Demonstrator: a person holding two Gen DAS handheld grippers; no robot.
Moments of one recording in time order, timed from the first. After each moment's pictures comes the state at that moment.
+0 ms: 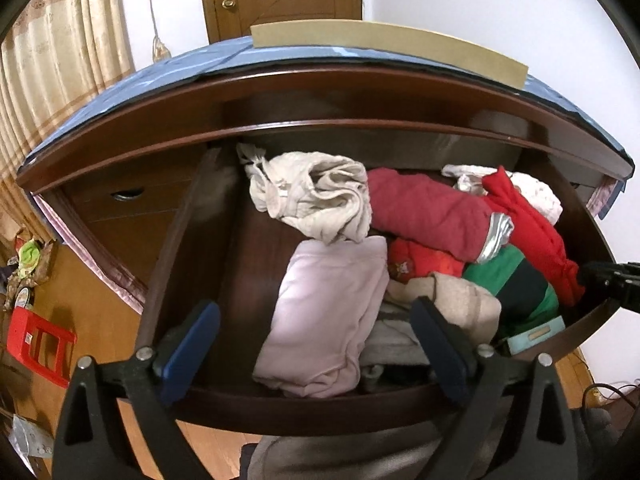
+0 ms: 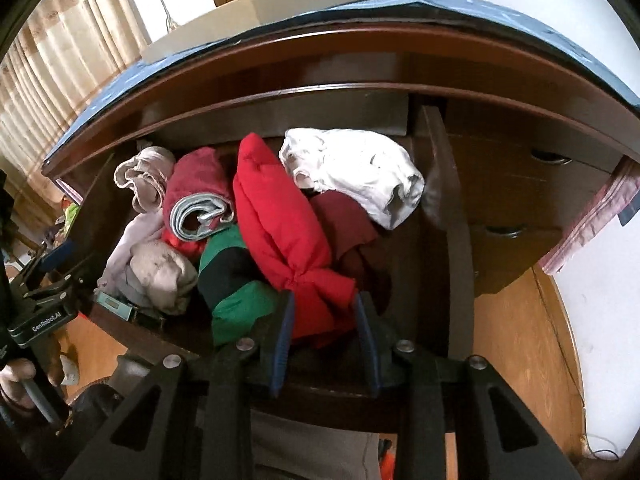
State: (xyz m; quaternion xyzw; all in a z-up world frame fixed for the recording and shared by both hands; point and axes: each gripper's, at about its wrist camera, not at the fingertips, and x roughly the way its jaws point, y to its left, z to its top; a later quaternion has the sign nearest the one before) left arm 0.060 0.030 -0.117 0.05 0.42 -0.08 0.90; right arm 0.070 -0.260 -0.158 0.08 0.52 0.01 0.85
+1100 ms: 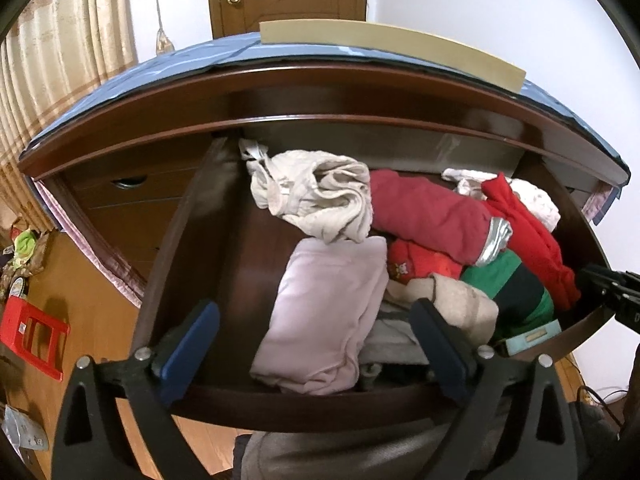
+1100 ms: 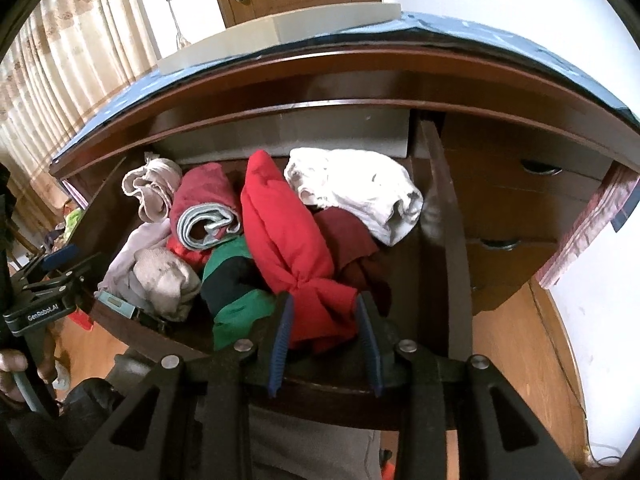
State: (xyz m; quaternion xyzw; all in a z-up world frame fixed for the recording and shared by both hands) left arm 0.055 0.035 -0.114 0.03 0.42 -0.08 0.90; right arm 0.053 -0.256 -0.153 0.07 0.47 0.01 0.88
